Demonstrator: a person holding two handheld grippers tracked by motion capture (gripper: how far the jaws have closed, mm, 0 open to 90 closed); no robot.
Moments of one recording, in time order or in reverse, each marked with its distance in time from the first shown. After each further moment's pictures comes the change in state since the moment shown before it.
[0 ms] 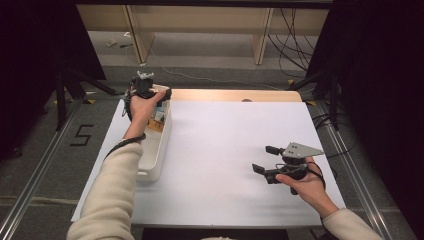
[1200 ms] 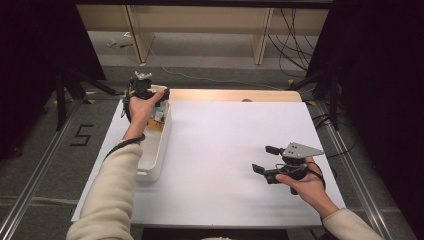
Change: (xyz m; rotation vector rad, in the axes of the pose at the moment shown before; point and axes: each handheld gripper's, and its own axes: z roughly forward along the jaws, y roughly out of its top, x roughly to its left) left arm 0.002 -0.002 -0.002 -0.013 0.032 -0.007; right arm 0.000 0.000 0.000 -0.002 0.000 -0.002
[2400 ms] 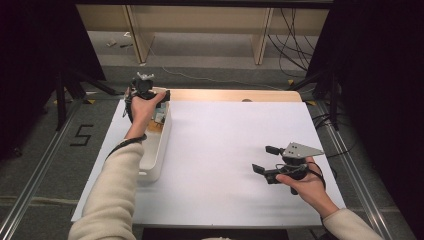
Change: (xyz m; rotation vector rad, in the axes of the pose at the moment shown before) left arm 0.000 -0.002 0.006 0.046 0.027 0.024; right arm 0.000 0.000 0.000 0.001 0.001 -0.001
